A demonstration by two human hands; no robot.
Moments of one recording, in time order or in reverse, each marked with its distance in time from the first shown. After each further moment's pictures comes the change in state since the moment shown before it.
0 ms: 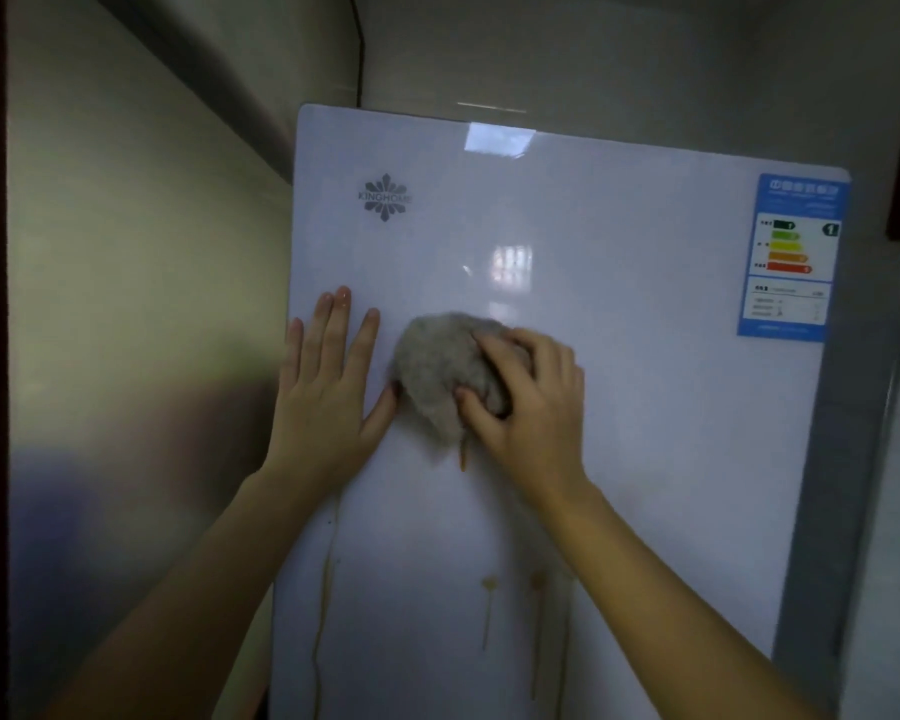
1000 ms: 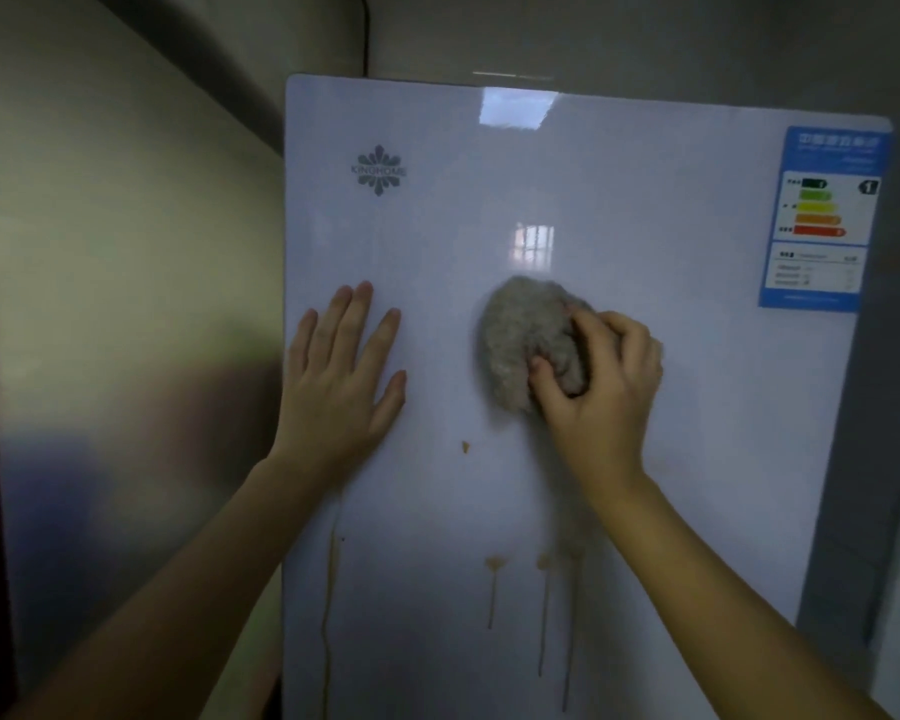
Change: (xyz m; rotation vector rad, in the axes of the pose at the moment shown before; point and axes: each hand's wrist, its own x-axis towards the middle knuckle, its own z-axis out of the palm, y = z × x) left_hand -0.006 0.009 0.001 0.107 0.074 0.105; right_hand -0.011 0.040 -0.024 0.035 0.096 0.221
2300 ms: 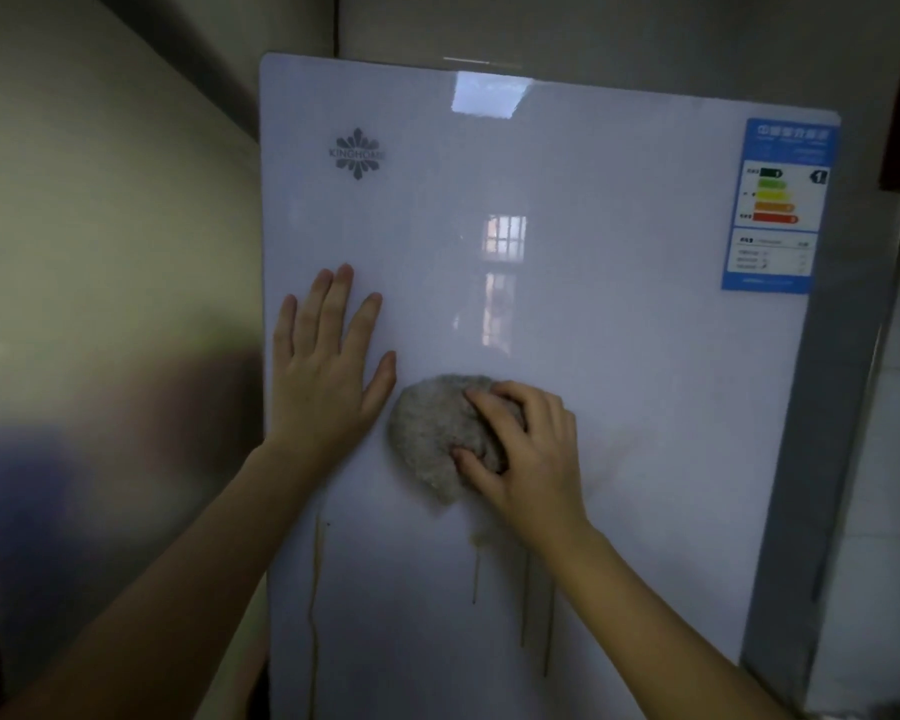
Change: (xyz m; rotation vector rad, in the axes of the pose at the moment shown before) left_hand 0.001 0.005 0.006 -0.020 0.036 -0.057; right_hand -0.076 -0.011 0.004 -0.033 -0.258 -0.223
